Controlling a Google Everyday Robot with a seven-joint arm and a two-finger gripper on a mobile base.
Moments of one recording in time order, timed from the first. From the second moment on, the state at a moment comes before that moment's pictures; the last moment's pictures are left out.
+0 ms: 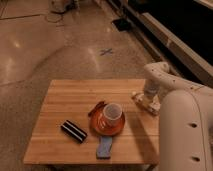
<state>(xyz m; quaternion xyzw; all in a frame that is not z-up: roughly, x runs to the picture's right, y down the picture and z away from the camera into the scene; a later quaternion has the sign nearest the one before) 0.278 0.087 0.910 -0.15 -0.33 -0.86 0.35</state>
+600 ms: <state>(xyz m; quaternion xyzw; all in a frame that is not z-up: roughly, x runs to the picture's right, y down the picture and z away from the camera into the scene) 0.314 0.098 0.906 -0.18 -0.32 -0.85 0.38</state>
